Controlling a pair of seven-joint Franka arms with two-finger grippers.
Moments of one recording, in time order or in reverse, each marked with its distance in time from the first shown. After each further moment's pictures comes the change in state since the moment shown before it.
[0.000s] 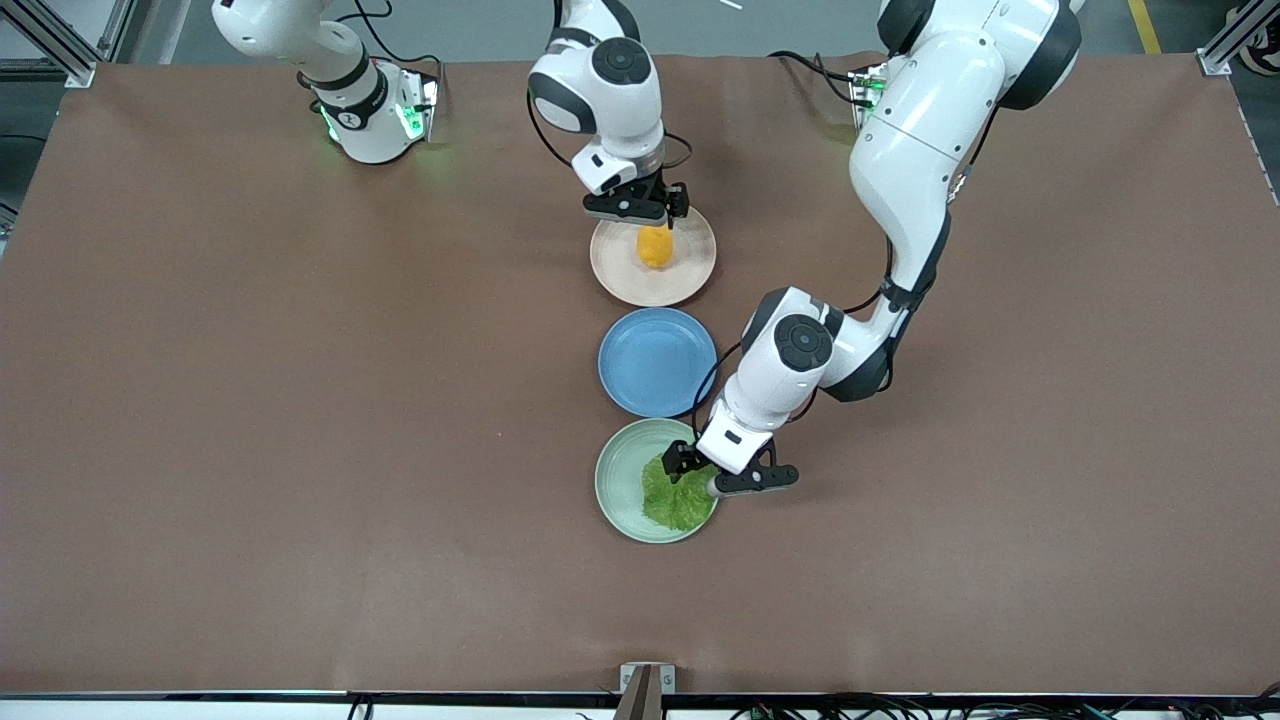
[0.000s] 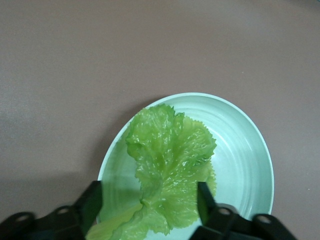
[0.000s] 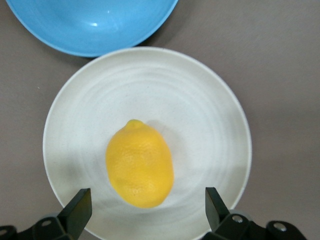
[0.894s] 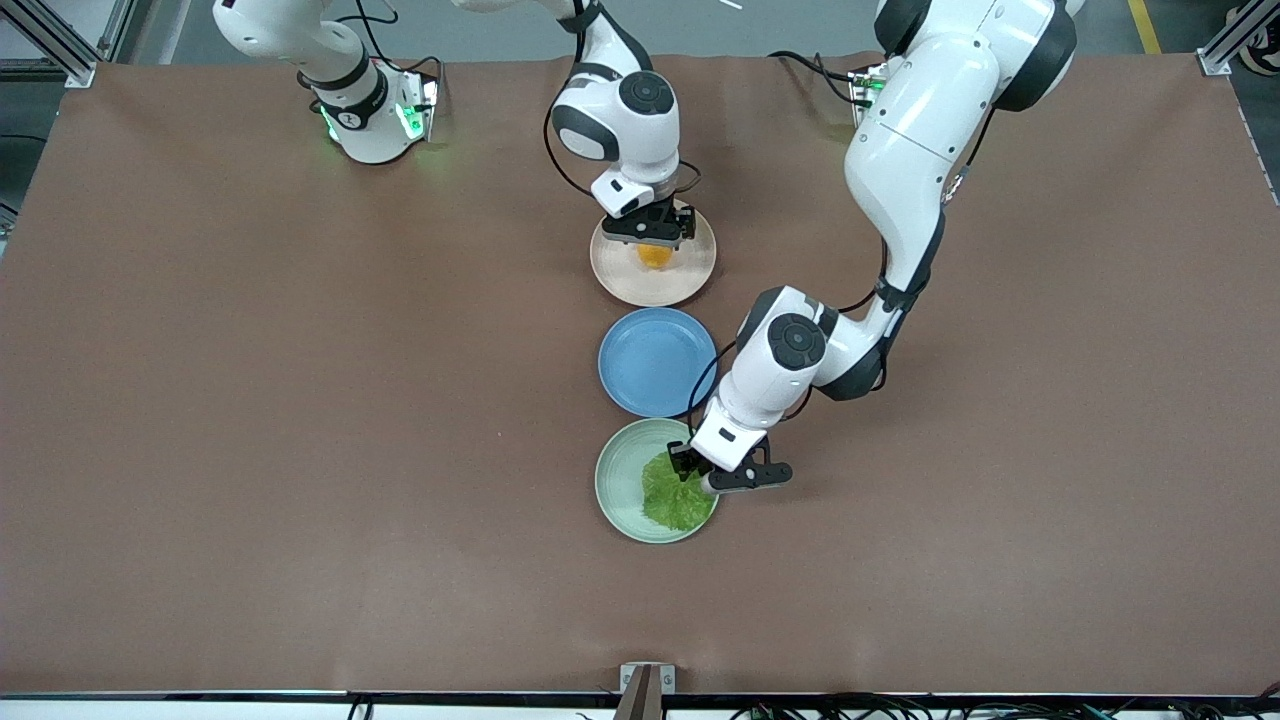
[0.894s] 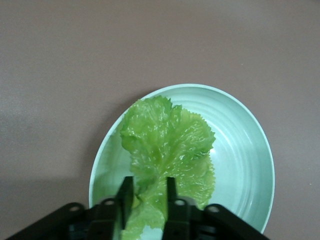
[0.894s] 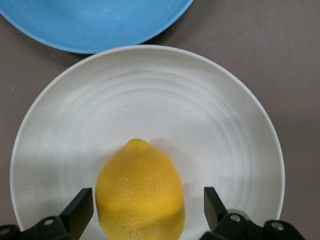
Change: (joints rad) left arm -0.010 0.007 0.001 0.001 0.000 0.000 0.000; right arm 0.007 0.122 -0.009 0.068 -0.073 0.024 0.008
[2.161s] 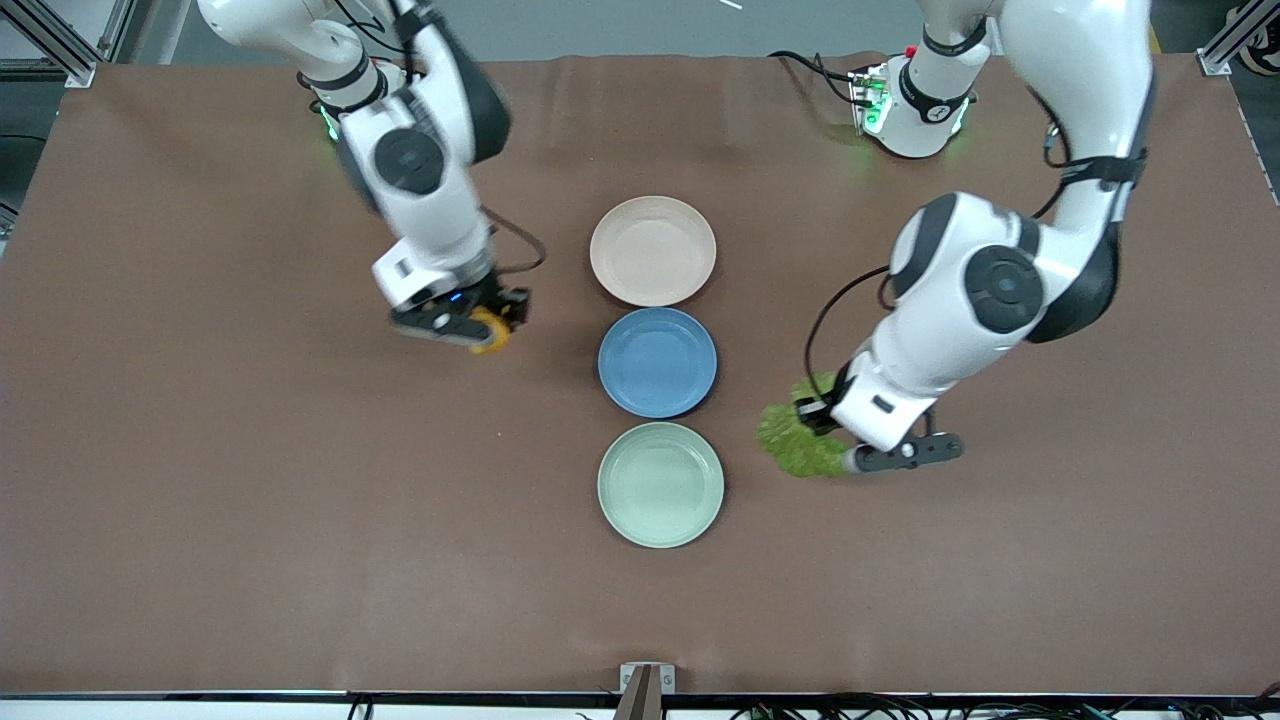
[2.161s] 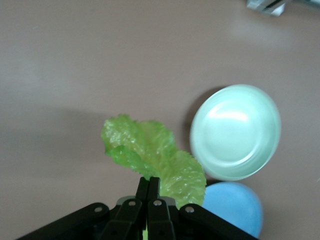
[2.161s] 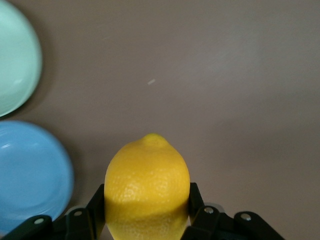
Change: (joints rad) left arm 0.294 -0.467 -0.084 -0.144 0.000 -0.609 0.207; right arm -0.567 -0.312 -0.052 0.004 -0.003 -0.352 -0.622
